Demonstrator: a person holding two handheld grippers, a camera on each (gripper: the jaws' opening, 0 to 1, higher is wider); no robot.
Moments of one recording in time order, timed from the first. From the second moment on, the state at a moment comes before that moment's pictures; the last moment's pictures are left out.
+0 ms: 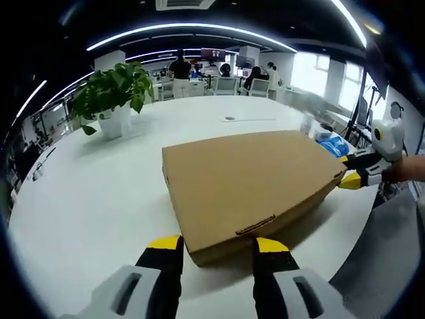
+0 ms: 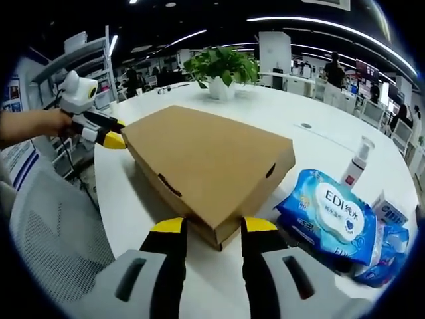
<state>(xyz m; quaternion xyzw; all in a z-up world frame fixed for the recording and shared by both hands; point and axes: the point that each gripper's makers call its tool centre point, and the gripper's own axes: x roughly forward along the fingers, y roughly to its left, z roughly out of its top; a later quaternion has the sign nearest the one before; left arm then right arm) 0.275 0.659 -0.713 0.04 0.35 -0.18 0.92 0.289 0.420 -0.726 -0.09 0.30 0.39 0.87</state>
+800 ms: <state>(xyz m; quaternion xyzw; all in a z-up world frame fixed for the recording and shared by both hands) 0.325 0.662 -0.714 0.04 0.35 -0.18 0.92 0.341 0.421 -0.726 -0.10 0.31 0.39 0.86</state>
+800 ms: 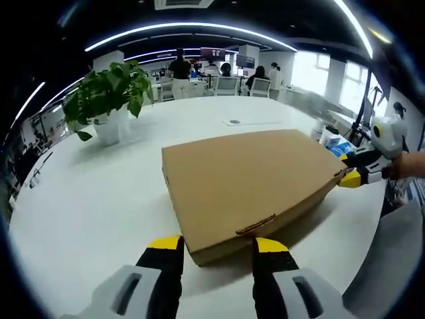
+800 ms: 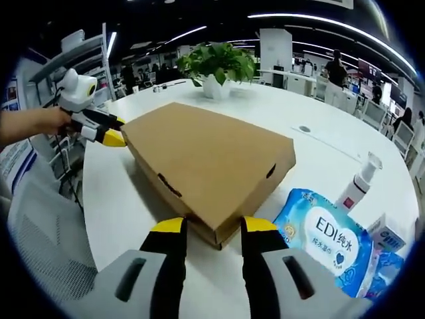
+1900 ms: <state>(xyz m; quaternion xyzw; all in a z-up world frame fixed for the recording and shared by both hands) 0.343 0.664 -0.711 0.04 0.33 -0.16 0.93 0.367 0.416 -0.715 -0.10 0.27 0.37 0.88</state>
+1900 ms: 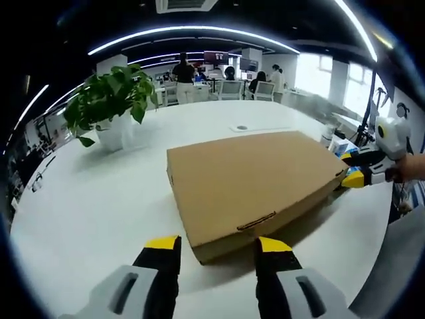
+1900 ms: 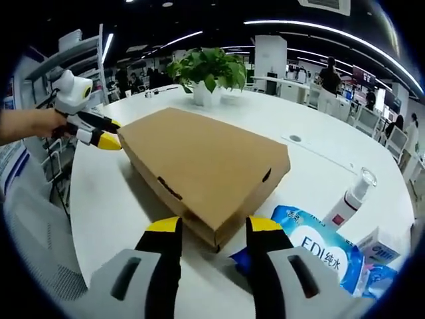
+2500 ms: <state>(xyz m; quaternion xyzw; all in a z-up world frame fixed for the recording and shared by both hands) 0.296 0.641 -0.679 0.05 0.29 -0.17 0.94 0.347 0.351 -0.681 -0.09 0.24 0.33 0.91</state>
